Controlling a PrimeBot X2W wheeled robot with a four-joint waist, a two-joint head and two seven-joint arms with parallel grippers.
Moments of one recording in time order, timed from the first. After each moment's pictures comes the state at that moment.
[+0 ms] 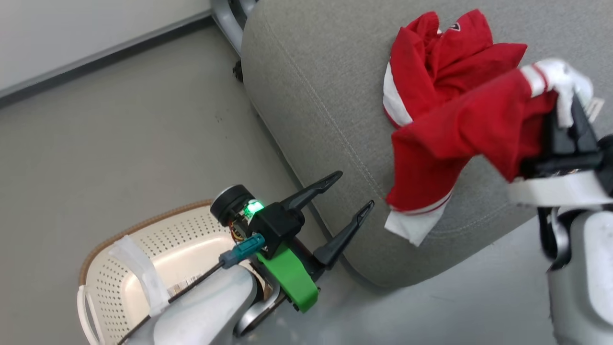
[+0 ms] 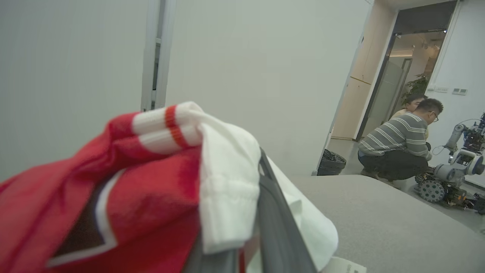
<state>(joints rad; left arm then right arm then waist) -0.55 0.26 -0.93 0.18 -0.52 -0.12 -0.20 -0.31 -0.08 -0.13 -0.01 -0.04 0.13 -0.26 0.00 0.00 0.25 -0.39</state>
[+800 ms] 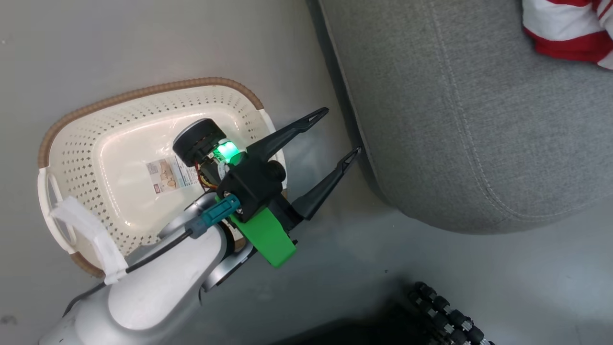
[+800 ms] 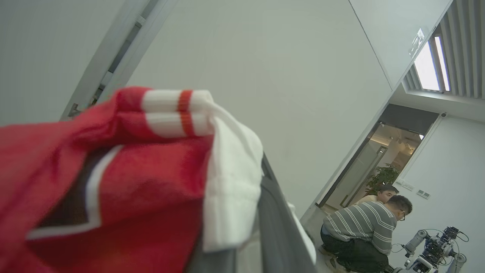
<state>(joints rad) -0.72 0.38 -0.91 0.03 -0.47 -0.11 -0.14 -1.12 -0.51 -0.26 0.25 -0.06 0.13 -0.26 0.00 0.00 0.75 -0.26</state>
